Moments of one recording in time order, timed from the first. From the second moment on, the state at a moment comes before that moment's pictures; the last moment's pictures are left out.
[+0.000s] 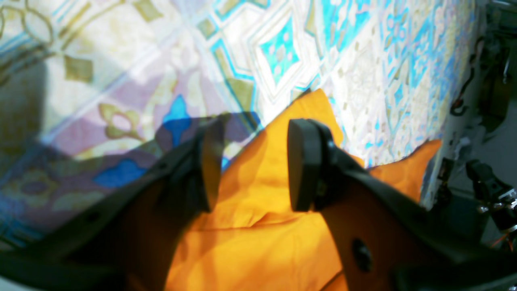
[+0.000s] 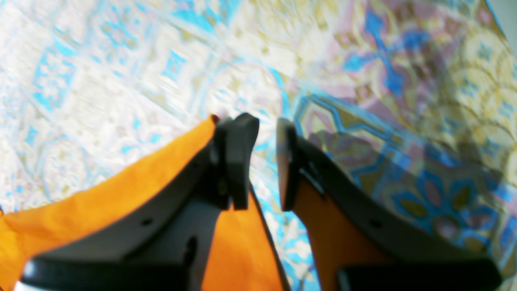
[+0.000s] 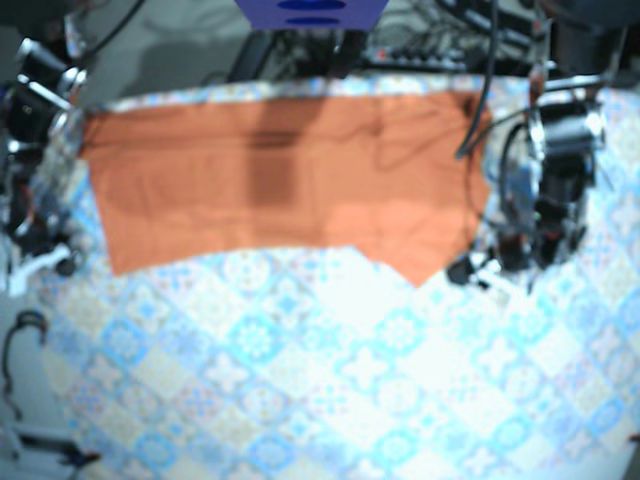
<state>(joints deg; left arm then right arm) -31.6 -20.8 -5.6 18.1 -47.0 -32.8 45.5 13.8 26.5 31.5 49.9 27.9 33.9 -39.1</state>
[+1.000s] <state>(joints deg) -31.6 -15.1 -0.6 18.3 -46.5 -32.6 43.7 9.5 26.2 31.5 55.1 27.7 33.9 -39.2</state>
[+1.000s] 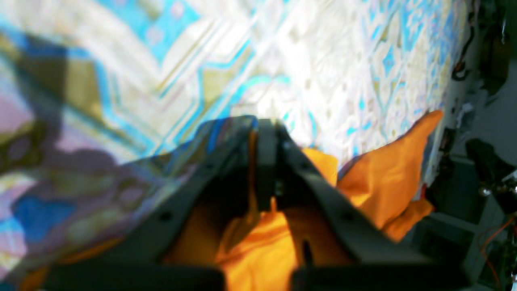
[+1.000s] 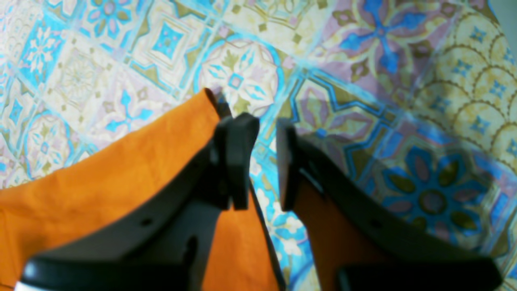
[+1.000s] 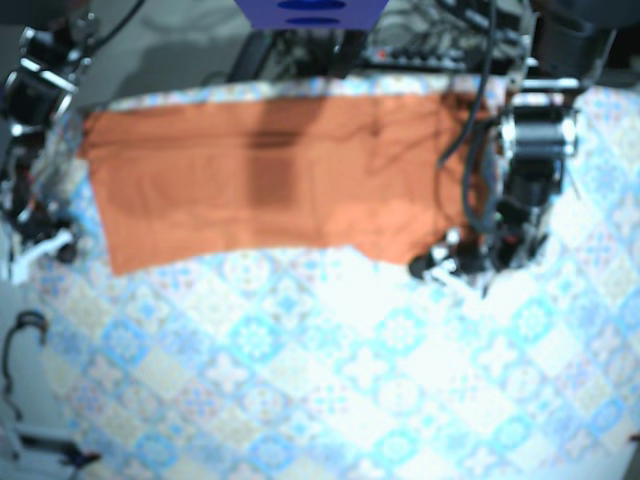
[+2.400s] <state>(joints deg) -29.3 -18.4 -0.4 24.4 -45.0 -31.9 43.8 18.4 23.5 23.7 39.7 27.9 34.0 -33.9</state>
